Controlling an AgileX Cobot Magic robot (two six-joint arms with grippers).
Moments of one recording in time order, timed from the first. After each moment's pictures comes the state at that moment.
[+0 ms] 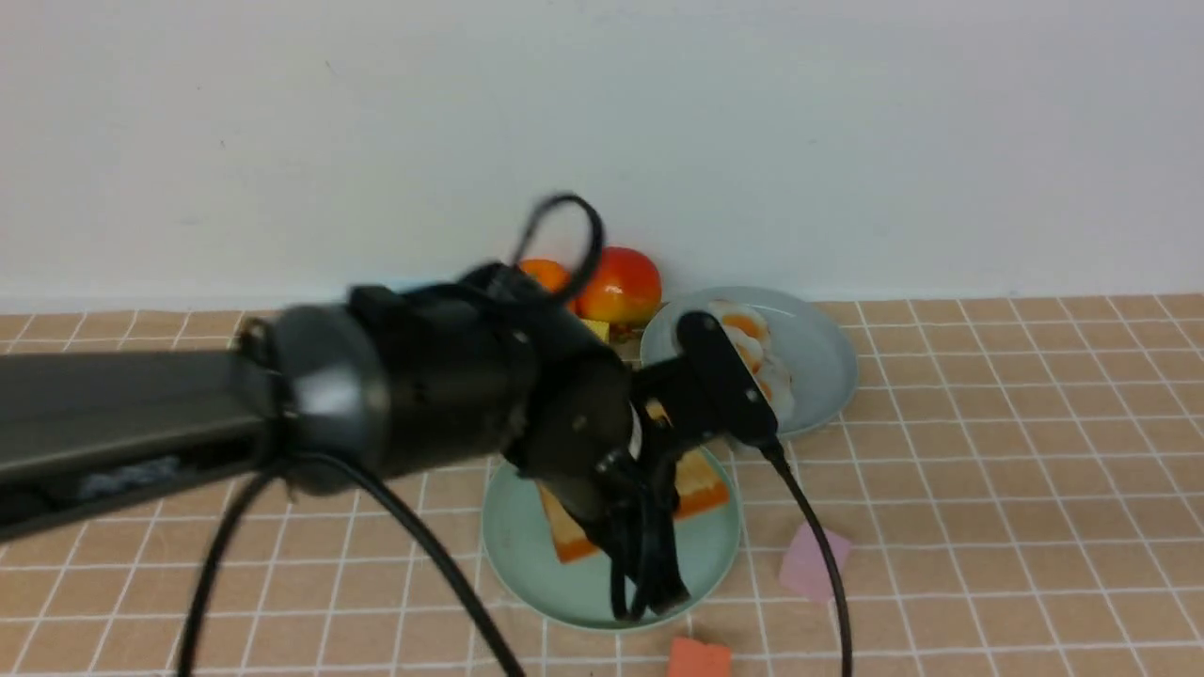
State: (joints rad) right arm 0.05 0.53 -0.82 0.51 1.12 -0.31; left arm -0.77 1.83 -1.27 0.16 0.53 0.31
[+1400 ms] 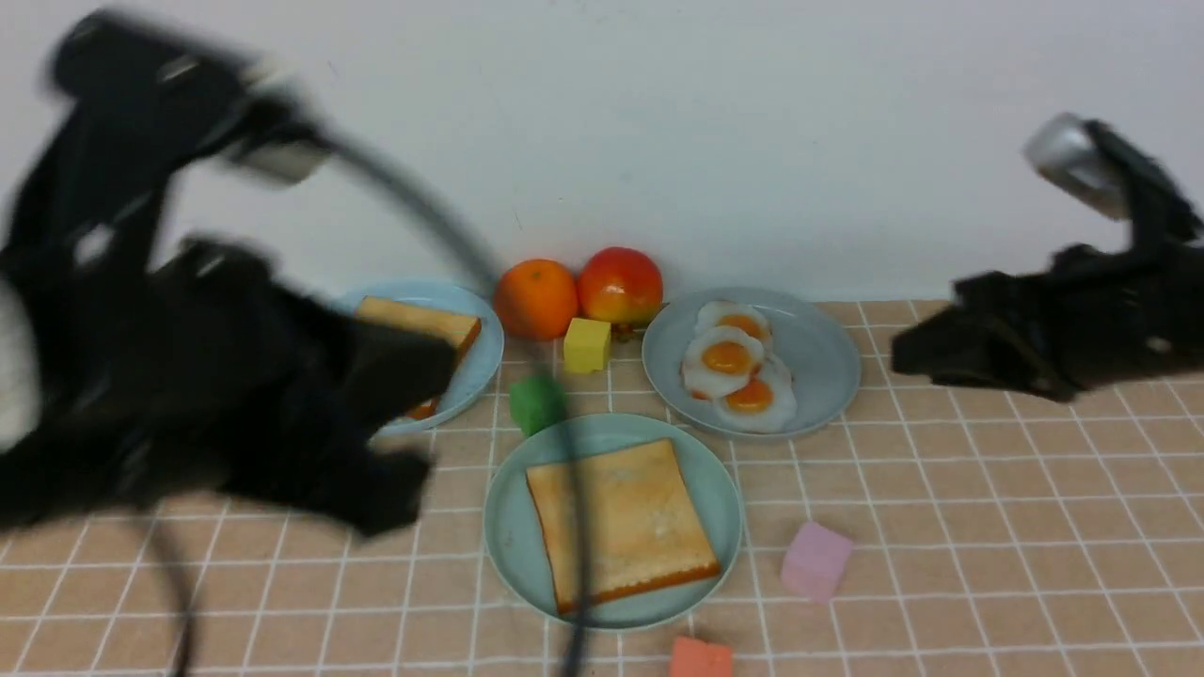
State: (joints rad) right arm 0.05 1.50 -1.06 0.95 0.72 -0.56; left arm -0.73 0.91 -0.89 0.06 0.49 -0.16
